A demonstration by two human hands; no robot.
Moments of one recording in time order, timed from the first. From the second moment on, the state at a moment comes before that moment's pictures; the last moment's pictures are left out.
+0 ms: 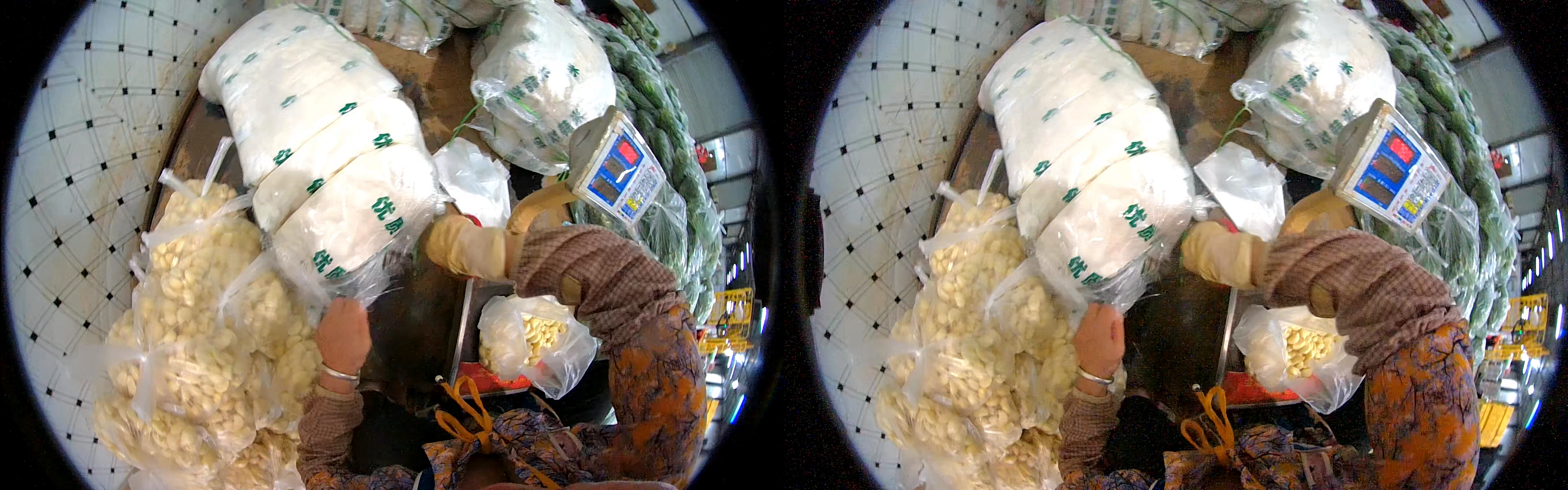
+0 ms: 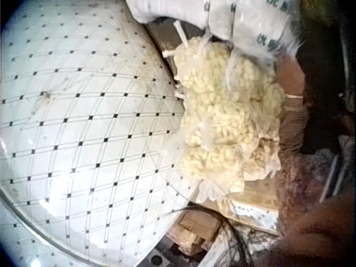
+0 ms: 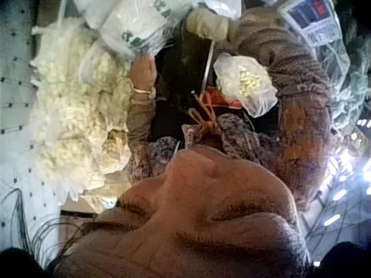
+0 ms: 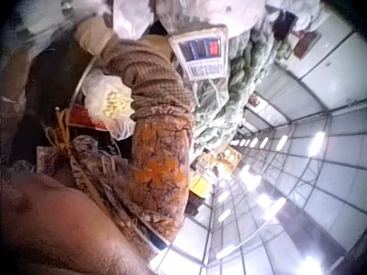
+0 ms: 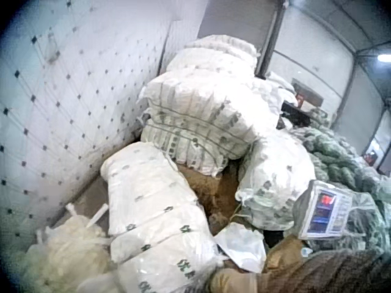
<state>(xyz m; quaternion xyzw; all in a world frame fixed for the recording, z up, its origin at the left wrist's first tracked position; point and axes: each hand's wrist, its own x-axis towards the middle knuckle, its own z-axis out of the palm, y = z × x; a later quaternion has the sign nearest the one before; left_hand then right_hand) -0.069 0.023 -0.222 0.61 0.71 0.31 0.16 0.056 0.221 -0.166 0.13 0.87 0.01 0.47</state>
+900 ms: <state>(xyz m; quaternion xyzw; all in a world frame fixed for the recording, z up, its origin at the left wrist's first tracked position) -0.132 0.022 -0.215 0.48 0.85 0.21 -0.02 0.010 0.276 -0.114 0.27 0.90 -0.24 -0.25</state>
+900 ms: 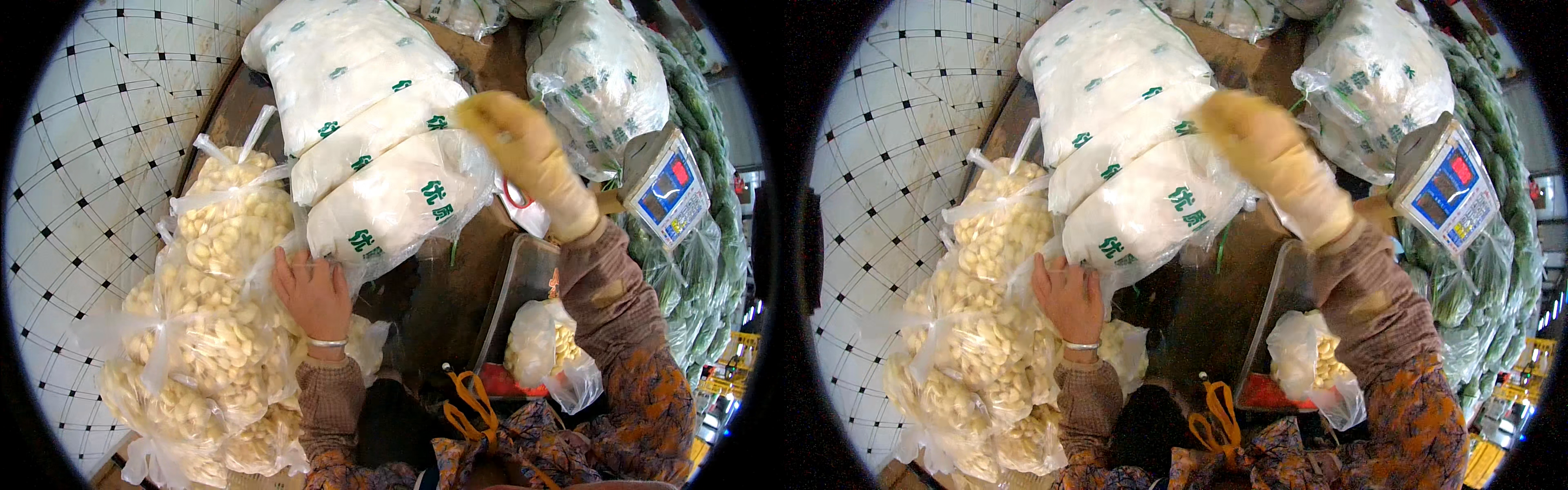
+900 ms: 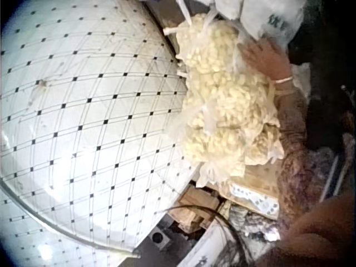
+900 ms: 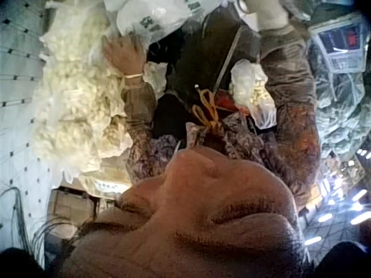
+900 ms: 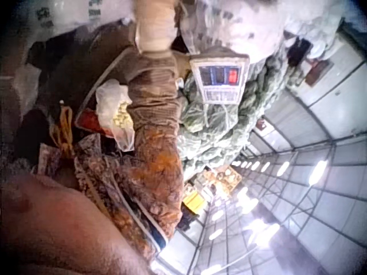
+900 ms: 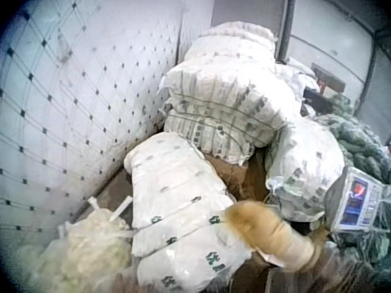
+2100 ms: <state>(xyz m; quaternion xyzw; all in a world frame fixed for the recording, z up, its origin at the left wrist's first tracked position) -0.033 0.205 -0.186 0.68 0.68 0.19 0.19 0.103 0.072 -0.104 0.19 0.92 -0.31 0.12</state>
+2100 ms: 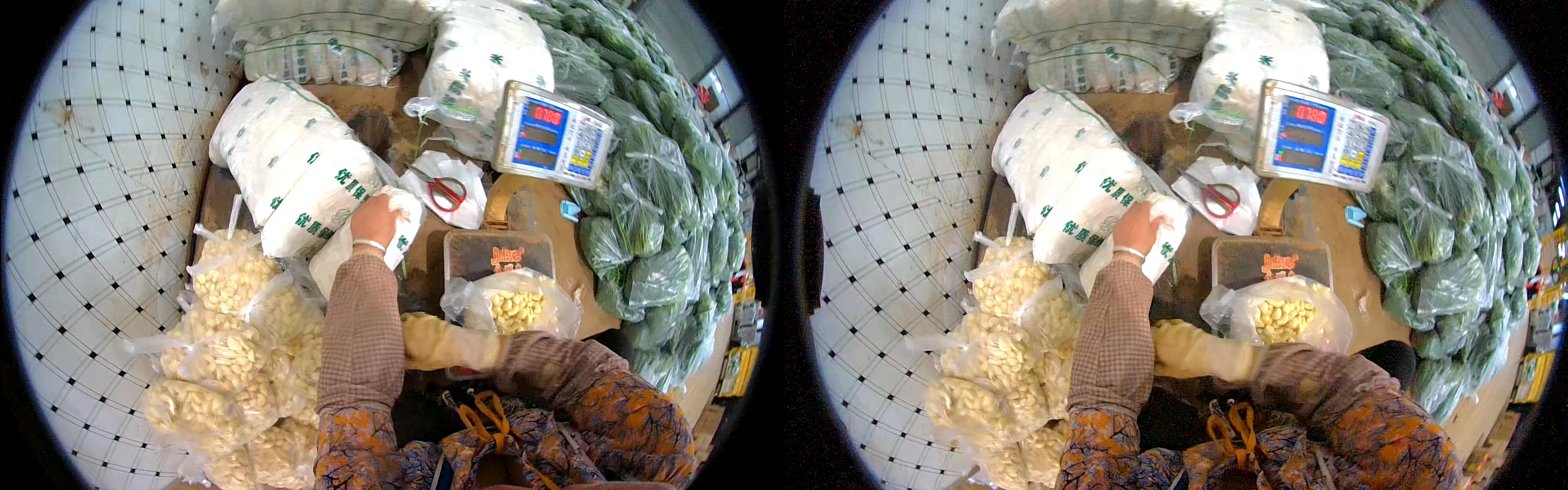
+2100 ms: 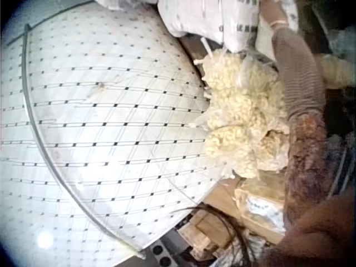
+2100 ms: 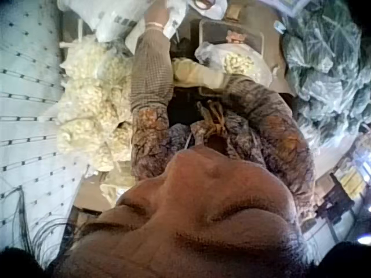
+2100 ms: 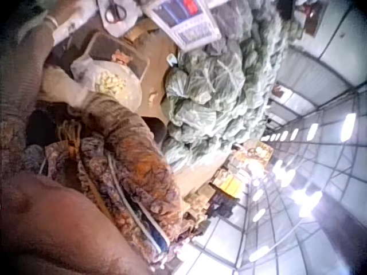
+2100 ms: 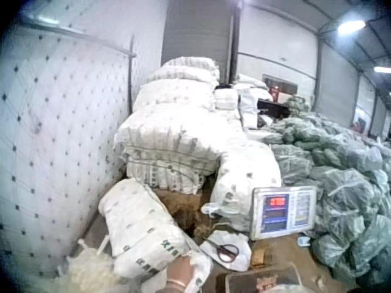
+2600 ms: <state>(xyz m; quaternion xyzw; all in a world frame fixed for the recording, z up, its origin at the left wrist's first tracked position) -0.073 0.006 -0.163 0.50 0.69 0.48 0.21 0.263 0.044 -0.046 0.38 0.63 -0.67 -0.10</state>
